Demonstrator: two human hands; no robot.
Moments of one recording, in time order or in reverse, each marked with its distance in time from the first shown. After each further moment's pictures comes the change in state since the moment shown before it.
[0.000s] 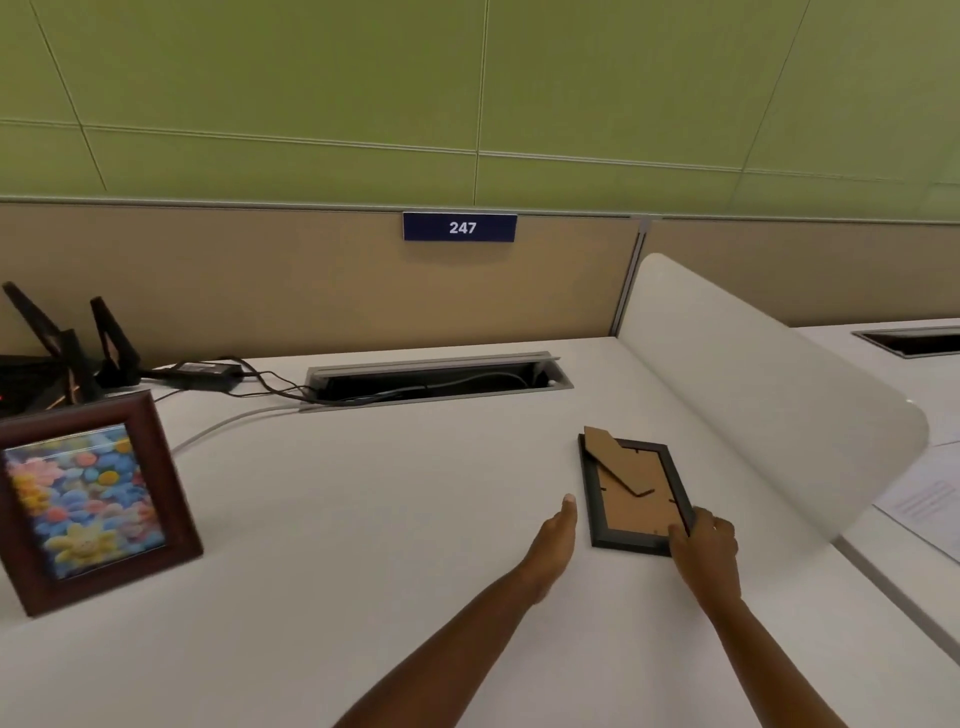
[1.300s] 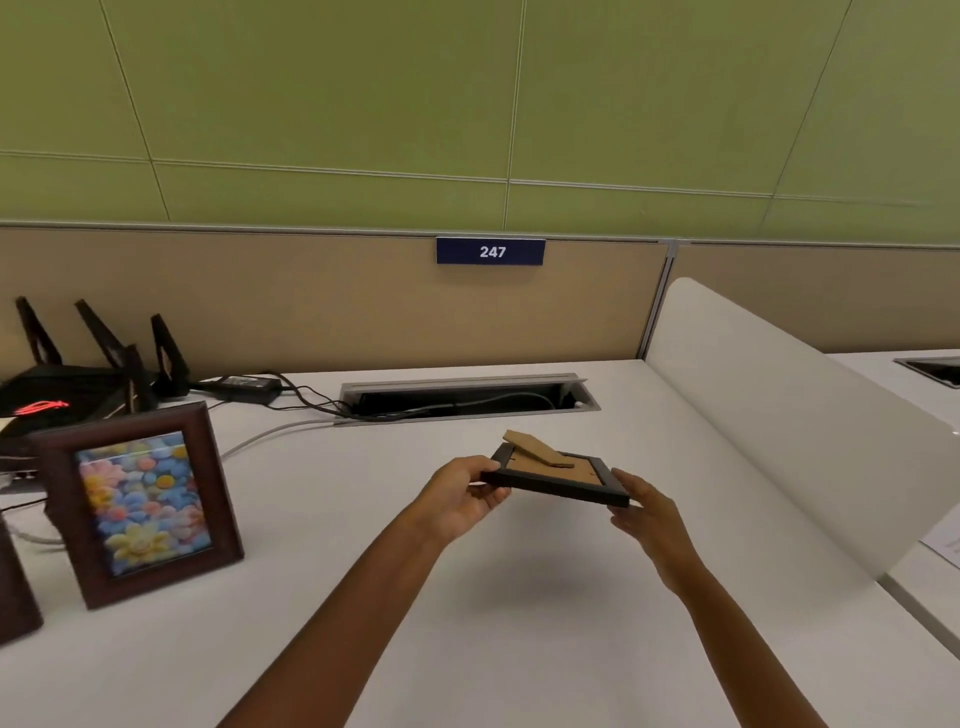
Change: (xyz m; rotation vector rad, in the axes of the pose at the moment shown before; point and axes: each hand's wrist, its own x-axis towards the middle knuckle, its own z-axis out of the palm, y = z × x) left_hand -0.063 0.050 -0.122 -0.730 0.187 0.051; right_hand -0.030 -0.083 0.003 0.643 -0.399 -0.272
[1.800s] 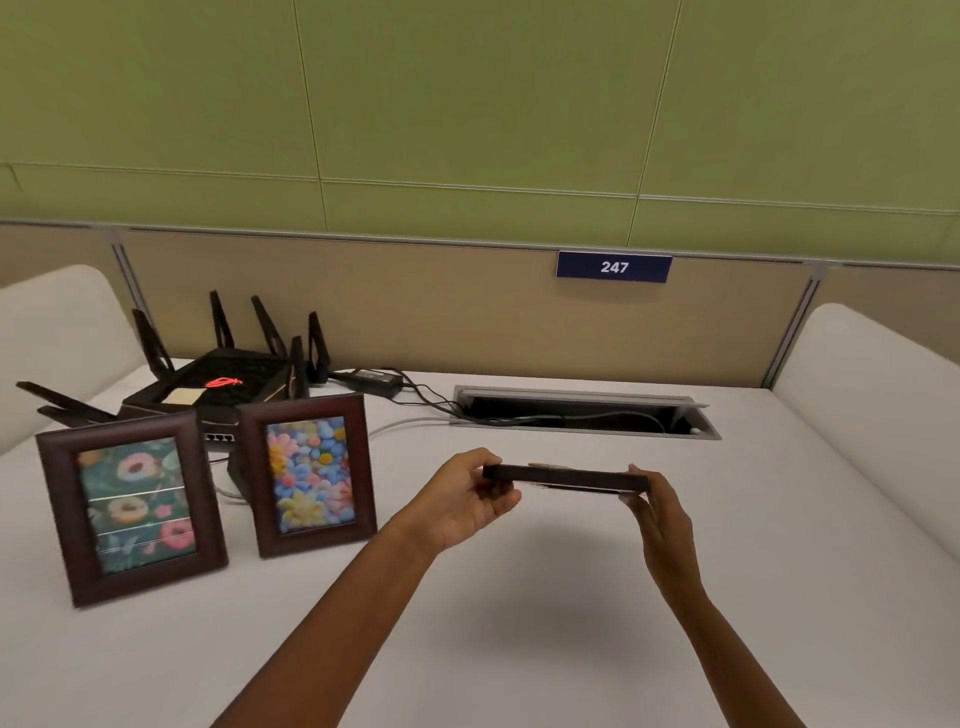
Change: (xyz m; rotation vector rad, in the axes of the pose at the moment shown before) left_hand -0.063 0.056 -0.098 -0.089 0.053 0.041; right_hand -0.005 -0.019 0.124 -0.082 -0.010 -0.464
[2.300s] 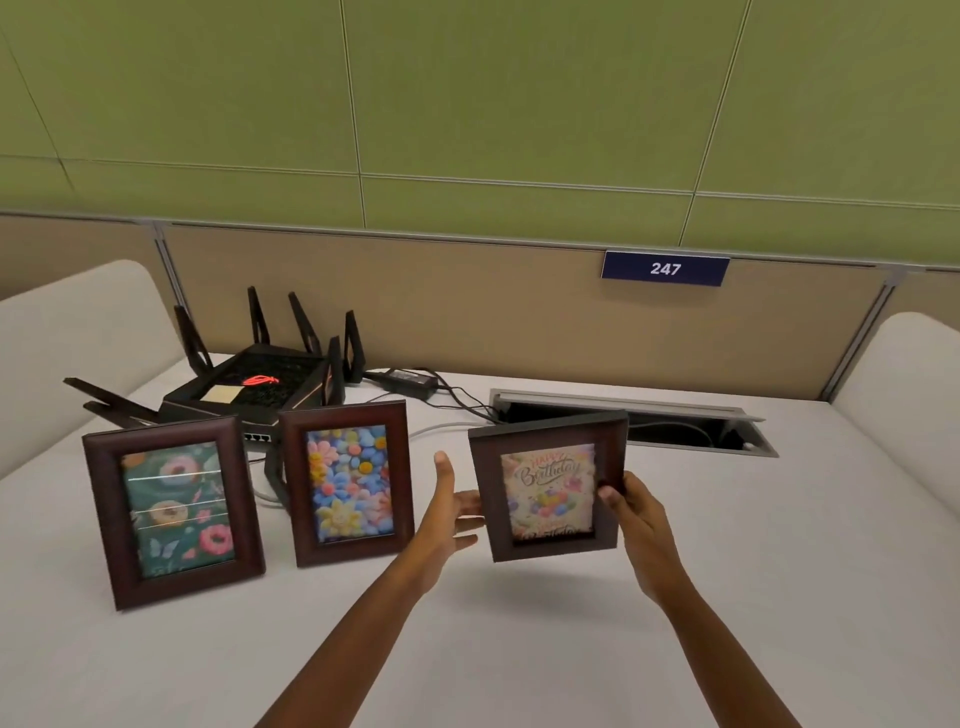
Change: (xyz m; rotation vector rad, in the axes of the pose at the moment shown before) left_hand 0.034 -0.004 -0.078 0.397 0.218 0.185; right_hand 0.020 -0.023 0.072 0.357 -0.230 0.213
